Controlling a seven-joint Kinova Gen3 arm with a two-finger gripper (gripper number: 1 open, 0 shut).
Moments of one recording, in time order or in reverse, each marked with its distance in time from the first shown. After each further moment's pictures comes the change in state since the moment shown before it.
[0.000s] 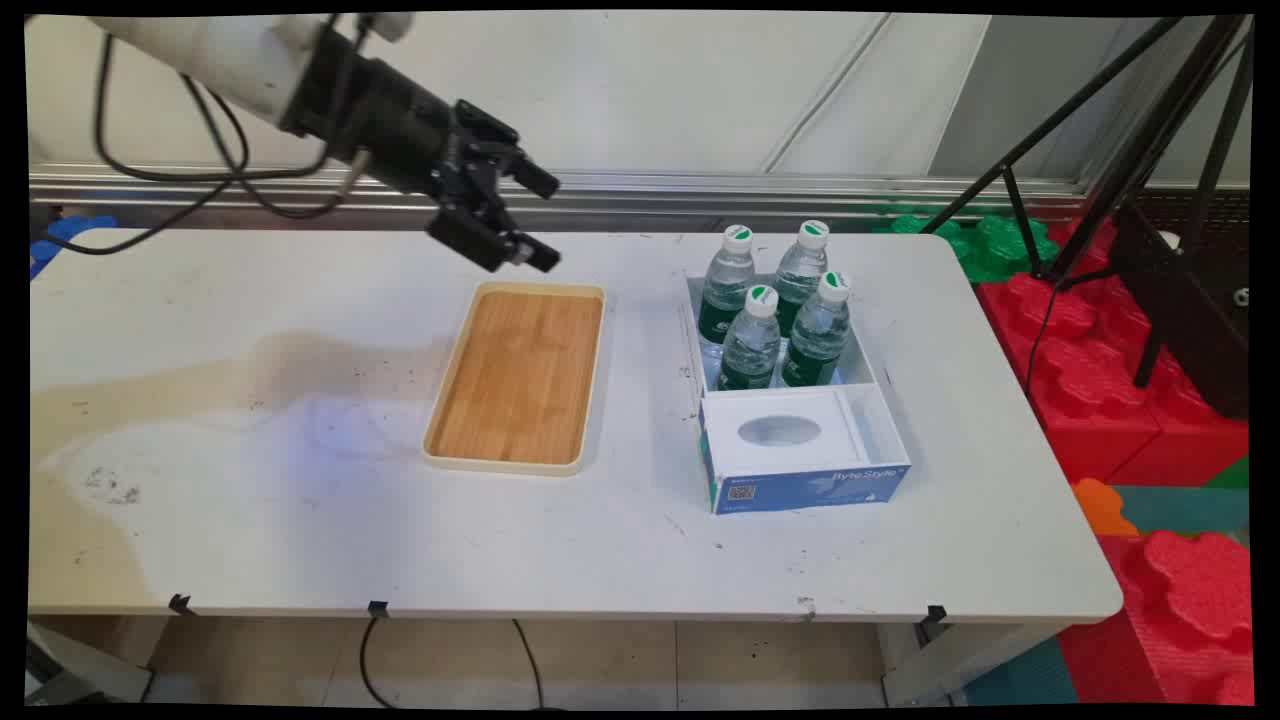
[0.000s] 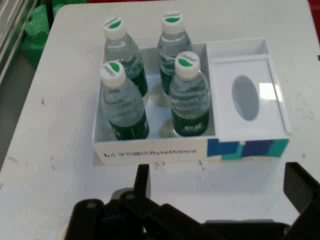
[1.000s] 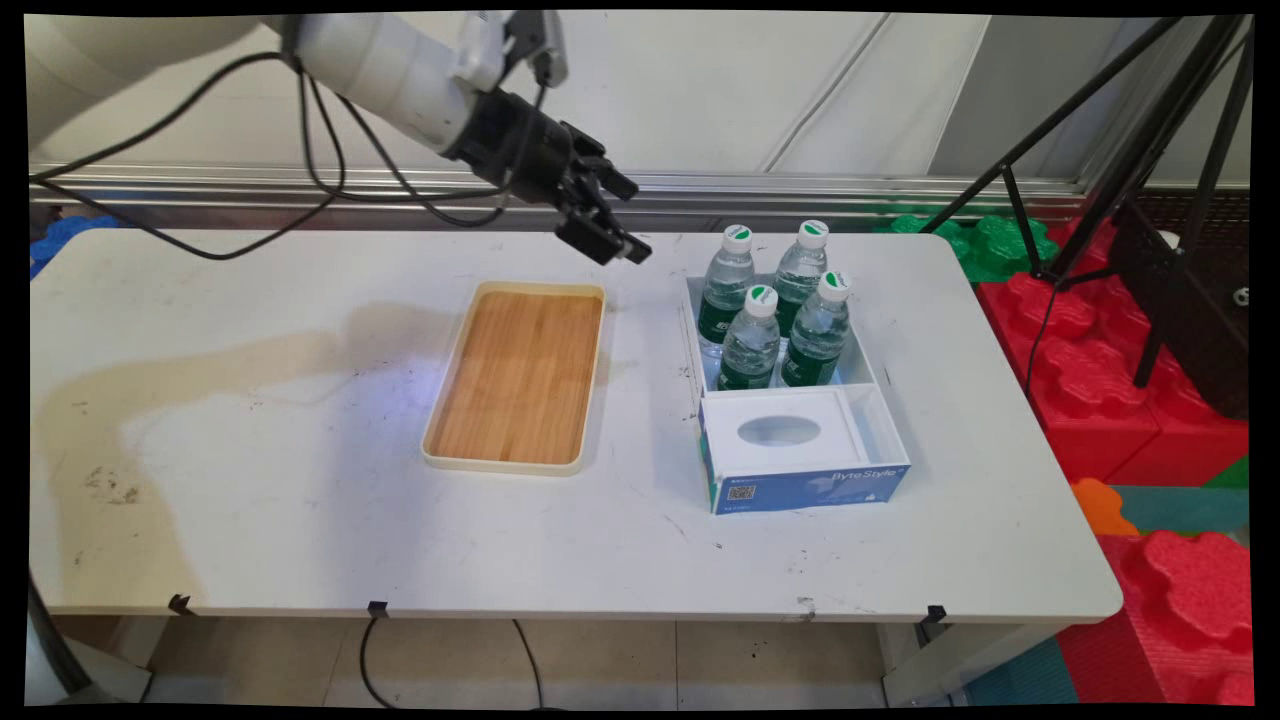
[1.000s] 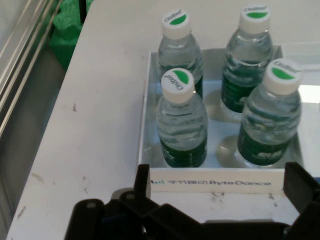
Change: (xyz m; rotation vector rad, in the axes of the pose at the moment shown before) arm 0.004 -0.056 0.105 0.059 -0.010 -0.024
